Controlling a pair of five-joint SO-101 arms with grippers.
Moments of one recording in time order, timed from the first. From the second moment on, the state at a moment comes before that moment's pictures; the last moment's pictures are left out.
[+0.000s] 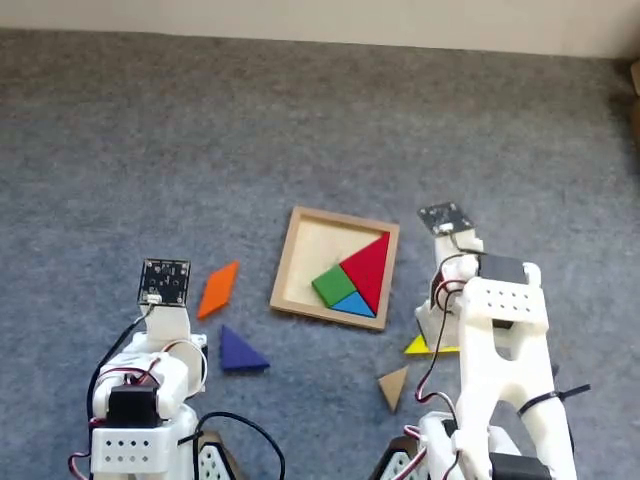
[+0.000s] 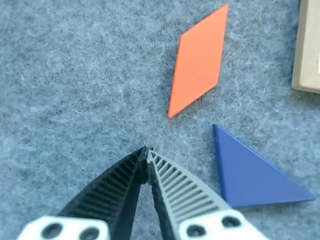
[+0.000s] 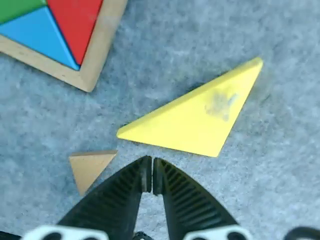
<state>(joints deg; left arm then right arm) -6.7 -102.4 96.0 75.5 2.5 -0.6 -29.0 50.1 74.2 27.0</state>
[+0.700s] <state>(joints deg) -6.7 -102.4 96.0 75.5 2.5 -1.1 -29.0 63.0 40.9 28.9</state>
